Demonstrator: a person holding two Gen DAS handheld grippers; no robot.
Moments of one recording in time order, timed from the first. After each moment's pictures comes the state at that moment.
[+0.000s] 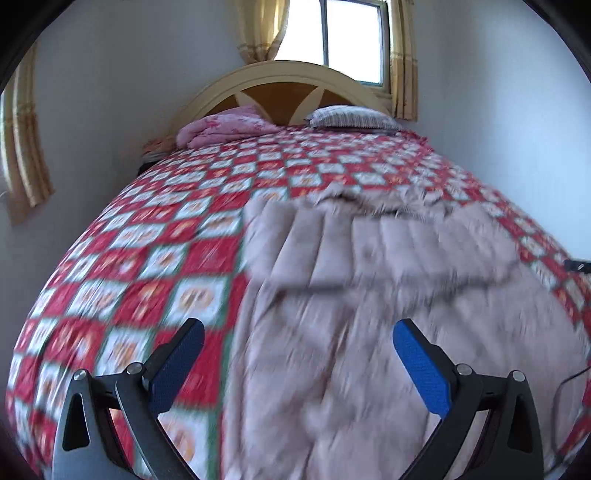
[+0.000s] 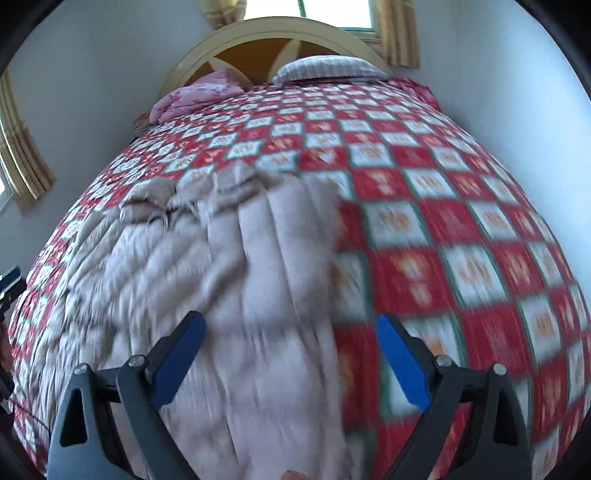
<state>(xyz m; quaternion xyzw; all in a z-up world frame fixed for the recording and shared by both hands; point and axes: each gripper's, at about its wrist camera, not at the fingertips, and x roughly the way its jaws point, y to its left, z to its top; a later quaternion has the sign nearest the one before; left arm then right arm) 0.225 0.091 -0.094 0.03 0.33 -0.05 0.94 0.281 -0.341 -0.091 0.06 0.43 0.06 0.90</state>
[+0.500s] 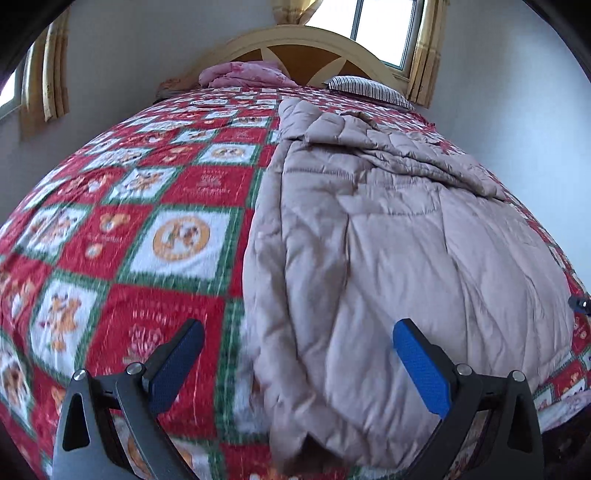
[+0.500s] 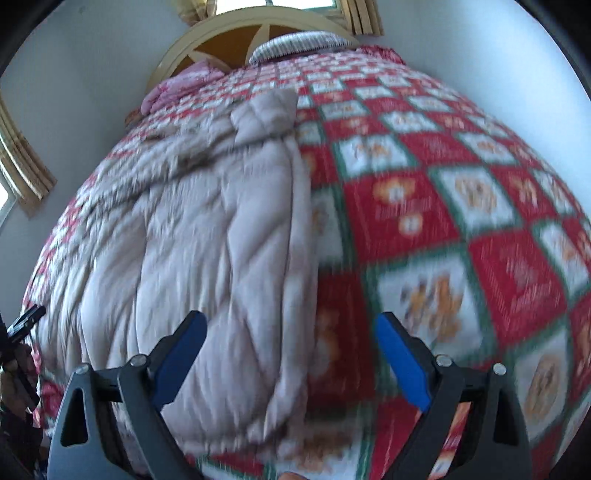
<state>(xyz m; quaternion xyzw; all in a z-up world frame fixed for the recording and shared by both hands) 0.106 0.139 -0.186 -0.05 0.39 -0.06 0.92 0.114 -0.354 -0.149 0.11 0.46 0.04 0.88</state>
